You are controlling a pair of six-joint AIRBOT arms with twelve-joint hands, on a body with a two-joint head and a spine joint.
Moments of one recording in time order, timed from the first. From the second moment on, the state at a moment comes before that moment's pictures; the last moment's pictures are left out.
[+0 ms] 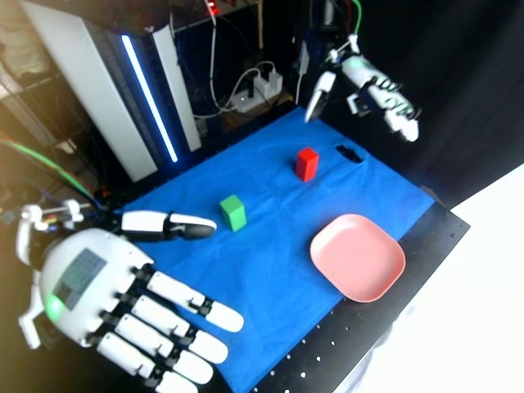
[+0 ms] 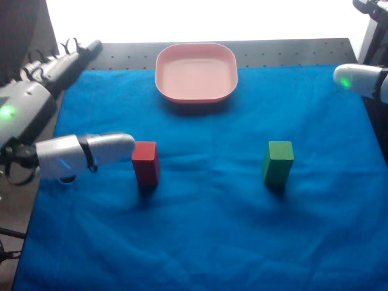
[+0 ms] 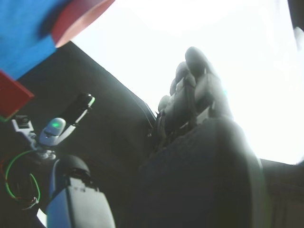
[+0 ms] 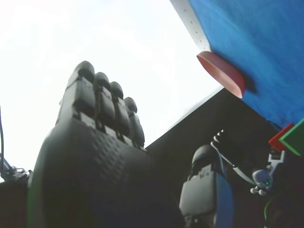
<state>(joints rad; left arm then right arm) 1.09 -1.04 1.07 -0.39 -1.26 1.06 -0.93 -0.97 1.19 0.45 0.96 -0.90</state>
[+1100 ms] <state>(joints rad) 1.11 -1.17 1.12 -0.35 -1.23 0.94 -0.93 -1.00 1.20 0.45 0.96 -0.90</state>
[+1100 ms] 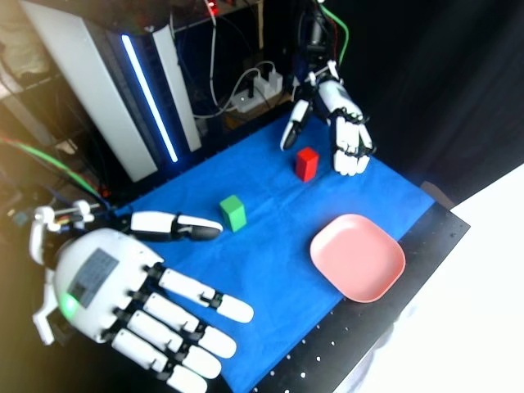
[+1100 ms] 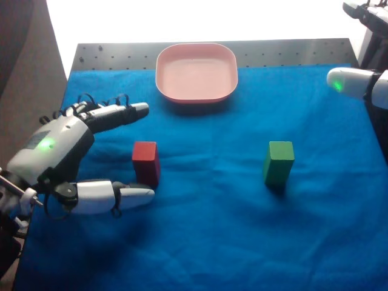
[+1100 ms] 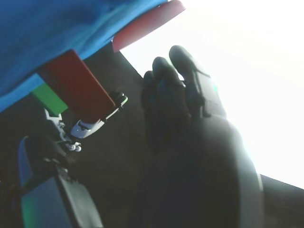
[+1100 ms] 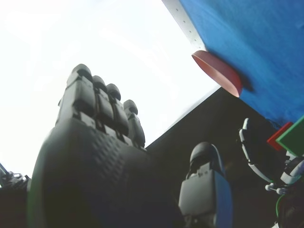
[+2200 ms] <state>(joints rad) 1.10 -1.23 1.18 -0.34 -1.24 0.84 -0.93 -1.00 1.20 0.46 0.96 -0.89</state>
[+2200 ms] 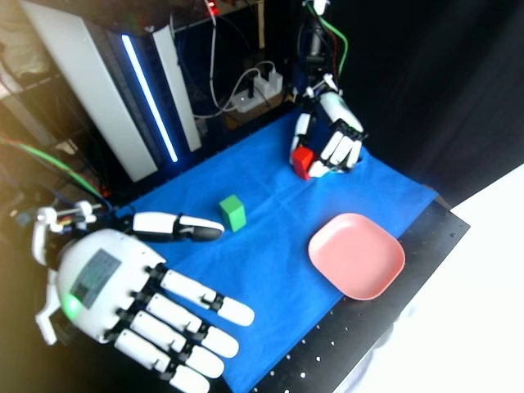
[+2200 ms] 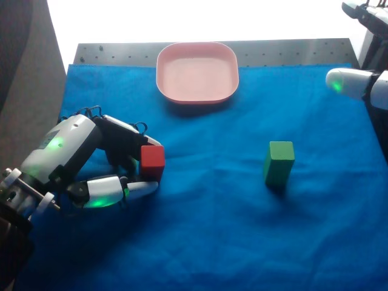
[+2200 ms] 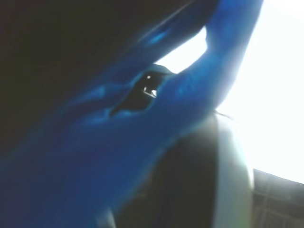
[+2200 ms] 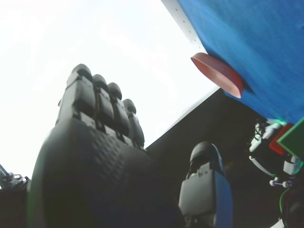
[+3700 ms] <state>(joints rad) 0.80 -1.22 1.46 -0.28 -0.92 0.84 -0.93 -1.04 1.24 0.46 0.96 -0.85</state>
